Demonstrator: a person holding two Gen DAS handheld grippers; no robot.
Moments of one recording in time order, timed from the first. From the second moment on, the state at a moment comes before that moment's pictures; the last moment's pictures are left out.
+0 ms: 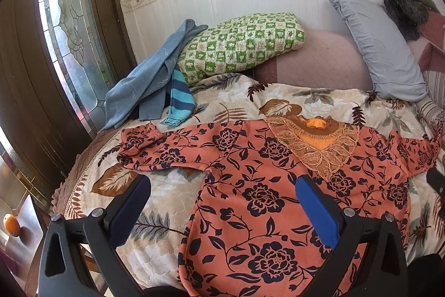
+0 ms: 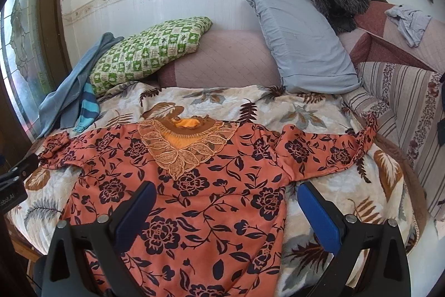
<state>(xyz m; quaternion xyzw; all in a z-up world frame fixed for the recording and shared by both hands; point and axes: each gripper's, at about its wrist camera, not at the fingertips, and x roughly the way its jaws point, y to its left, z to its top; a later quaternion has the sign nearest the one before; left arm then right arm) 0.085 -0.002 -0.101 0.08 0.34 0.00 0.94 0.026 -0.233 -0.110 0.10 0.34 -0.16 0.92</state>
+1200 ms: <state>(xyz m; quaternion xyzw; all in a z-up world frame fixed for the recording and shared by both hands) 0.256 -0.072 -0.262 0.00 0.49 -0.05 0.87 0.117 -0.701 -0.272 0.42 0.36 -0.43 0.71</state>
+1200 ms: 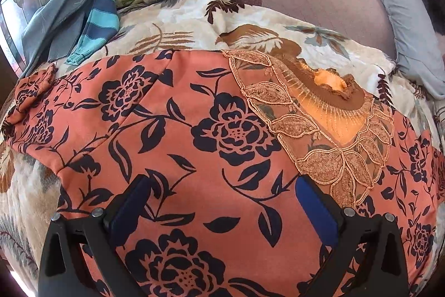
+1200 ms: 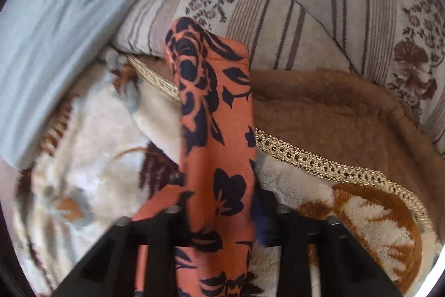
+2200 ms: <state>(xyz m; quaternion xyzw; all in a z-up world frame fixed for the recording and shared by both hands) 0.277 0.139 -0.204 -0.09 0.41 0.20 0.89 0.252 -0.045 -0.243 -0.14 0.50 0.06 0.85</state>
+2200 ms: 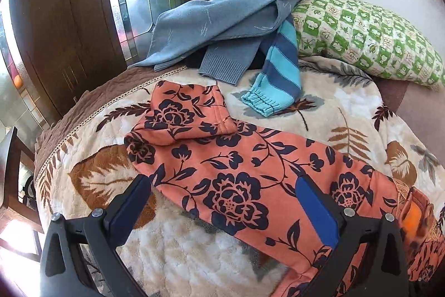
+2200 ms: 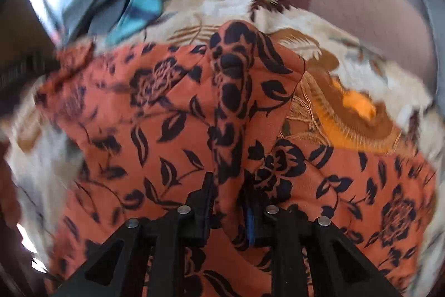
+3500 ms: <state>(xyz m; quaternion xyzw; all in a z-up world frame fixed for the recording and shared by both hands) 0.321 0.013 -0.256 -0.03 0.50 -0.05 0.86 0.293 -0.273 -0.262 0.26 0.46 -0.03 0.85</state>
